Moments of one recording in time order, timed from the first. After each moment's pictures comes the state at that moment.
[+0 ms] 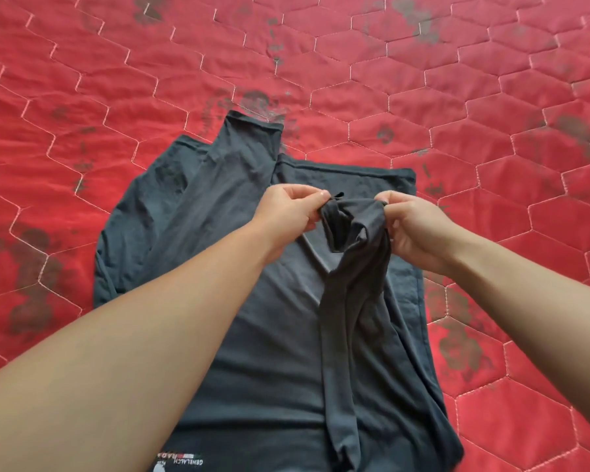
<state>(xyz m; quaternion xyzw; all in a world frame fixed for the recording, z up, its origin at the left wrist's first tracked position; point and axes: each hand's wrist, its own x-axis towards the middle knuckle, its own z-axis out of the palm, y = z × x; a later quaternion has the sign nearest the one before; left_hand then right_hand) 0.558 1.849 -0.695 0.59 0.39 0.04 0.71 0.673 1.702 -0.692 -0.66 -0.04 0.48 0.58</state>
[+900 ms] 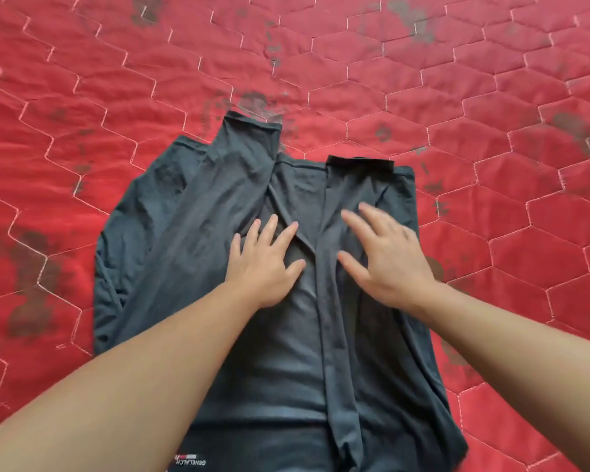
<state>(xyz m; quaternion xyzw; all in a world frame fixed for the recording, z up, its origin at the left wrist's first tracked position) 0.493 1.844 -0.747 0.92 0.29 -0.17 0.20 0.627 1.679 -0.732 -0.90 -0.42 0.12 0.07</state>
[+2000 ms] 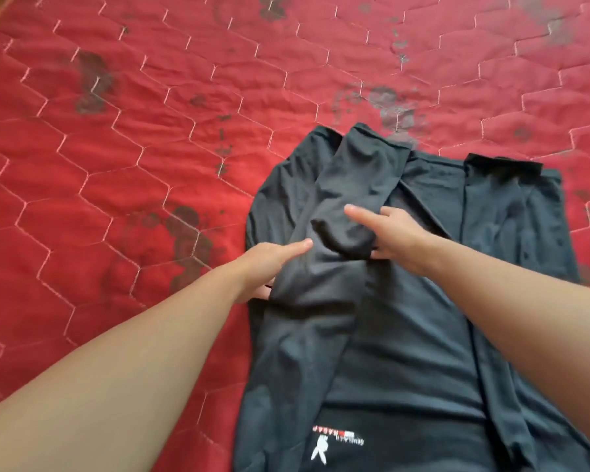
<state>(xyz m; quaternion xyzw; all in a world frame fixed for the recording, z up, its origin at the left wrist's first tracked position) 0.338 1.992 -0.733 0.51 0.44 -0.22 0.71 0.519 1.865 -0.736 -0.73 -0.07 0.52 0.44</state>
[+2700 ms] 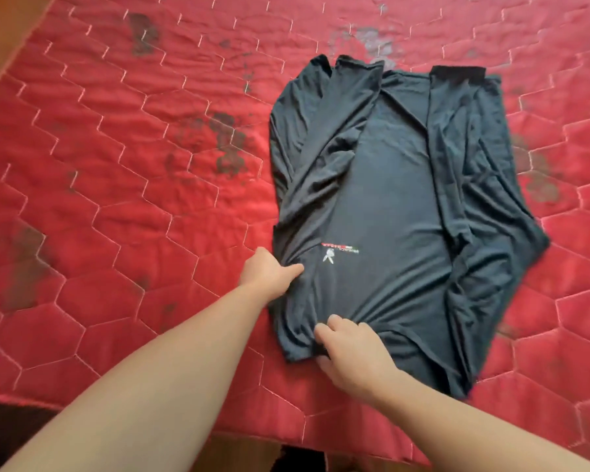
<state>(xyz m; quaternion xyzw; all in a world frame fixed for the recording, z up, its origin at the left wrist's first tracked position) 0.130 1.814 -0.733 0.74 0.55 -0.15 0.37 0.166 1.618 -0.730 -0.79 -0.56 0.25 0.03</state>
